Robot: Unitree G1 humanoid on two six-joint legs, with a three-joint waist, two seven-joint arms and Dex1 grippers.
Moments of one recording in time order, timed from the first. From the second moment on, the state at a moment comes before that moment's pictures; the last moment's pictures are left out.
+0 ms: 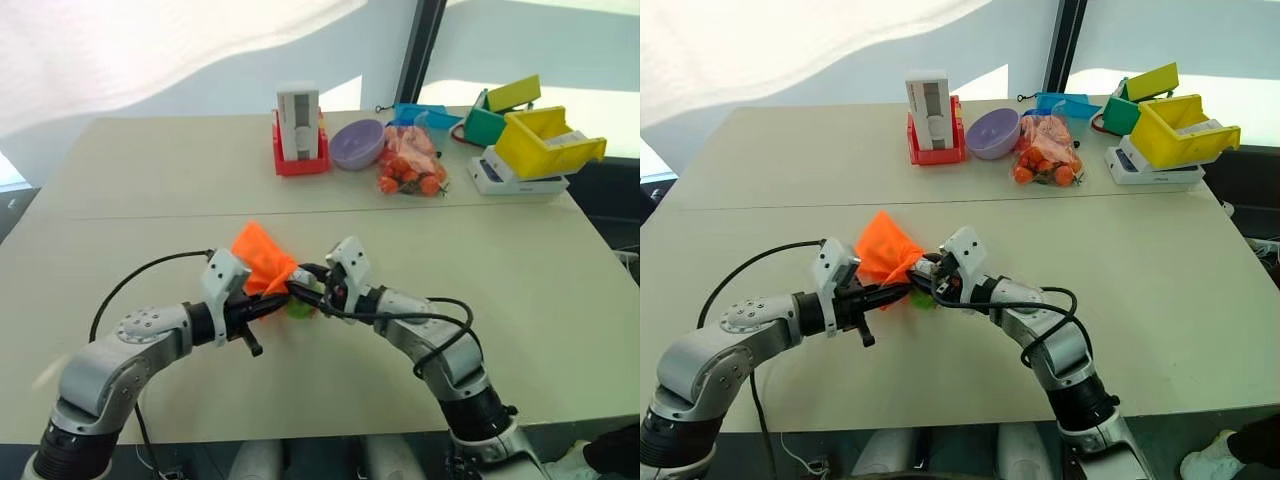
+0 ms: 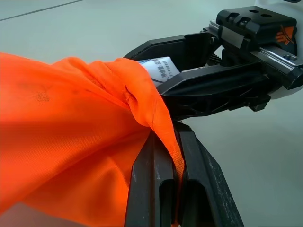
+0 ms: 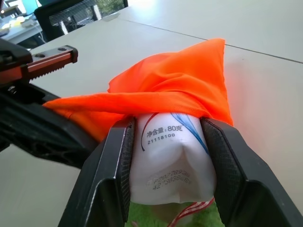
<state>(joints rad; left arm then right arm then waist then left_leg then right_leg) -0.12 0.61 0.04 -0.55 -0.67 0.87 -0.62 -0.35 -0.13 0.28 -0.24 0.32 0.65 0.49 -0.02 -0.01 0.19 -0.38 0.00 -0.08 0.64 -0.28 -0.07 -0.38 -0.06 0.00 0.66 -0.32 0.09</state>
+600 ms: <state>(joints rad) -0.13 0.62 0.06 -0.57 -0.75 0.91 -0.62 -0.48 -0.02 0.34 -0.07 0.18 0.65 0.38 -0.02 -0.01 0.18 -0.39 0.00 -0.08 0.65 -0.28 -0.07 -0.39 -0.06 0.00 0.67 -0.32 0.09</state>
